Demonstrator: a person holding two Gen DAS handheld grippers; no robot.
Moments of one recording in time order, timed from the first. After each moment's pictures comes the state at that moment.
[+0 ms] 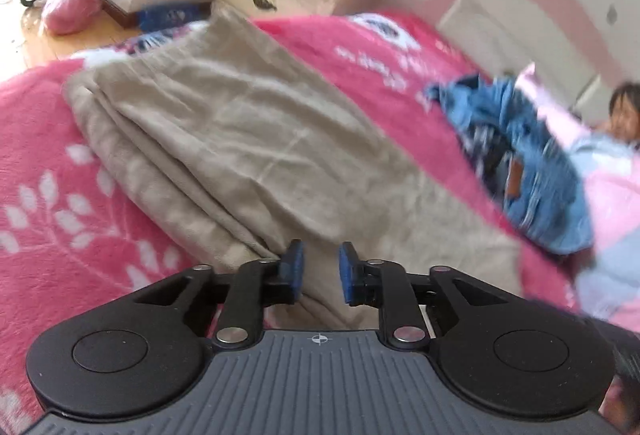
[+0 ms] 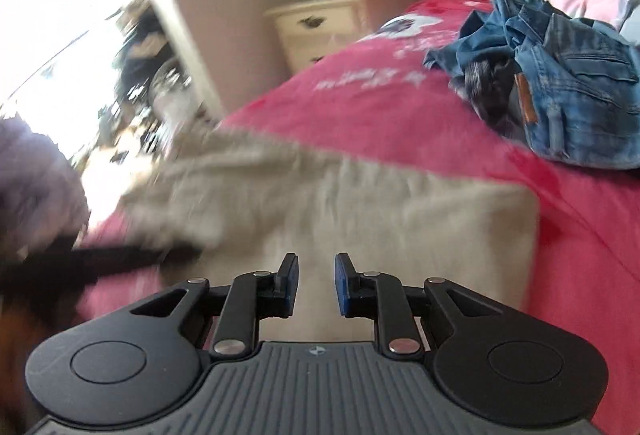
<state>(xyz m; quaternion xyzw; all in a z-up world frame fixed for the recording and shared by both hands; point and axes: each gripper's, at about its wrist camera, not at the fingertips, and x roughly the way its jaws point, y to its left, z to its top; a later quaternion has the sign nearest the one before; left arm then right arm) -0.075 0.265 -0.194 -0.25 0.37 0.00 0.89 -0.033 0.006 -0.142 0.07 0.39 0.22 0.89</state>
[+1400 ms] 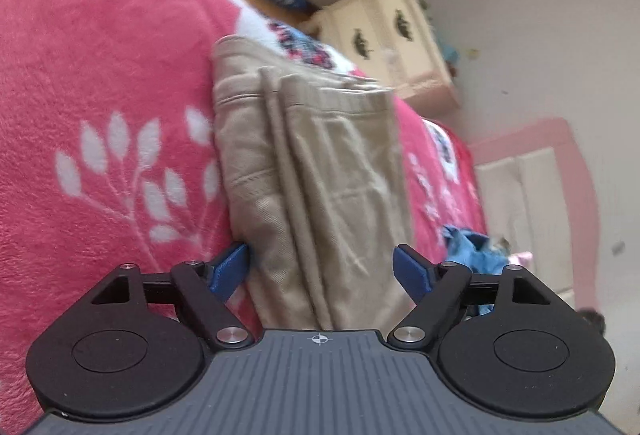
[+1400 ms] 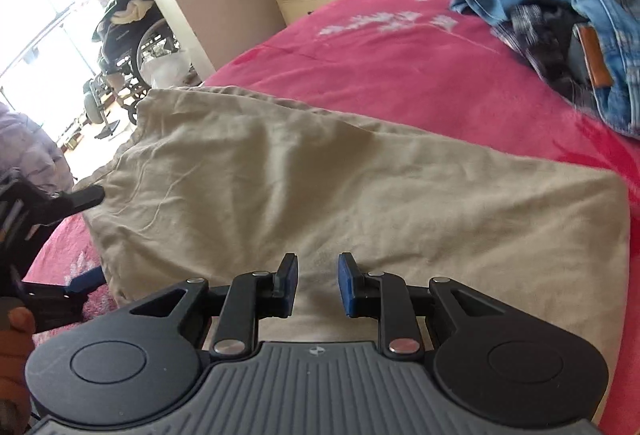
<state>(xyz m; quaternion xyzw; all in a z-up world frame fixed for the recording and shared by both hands) -0.080 0.346 -0.233 -0.55 0.30 0.10 0.78 0.000 0.049 -0.194 0.06 0.46 0.23 0.86</state>
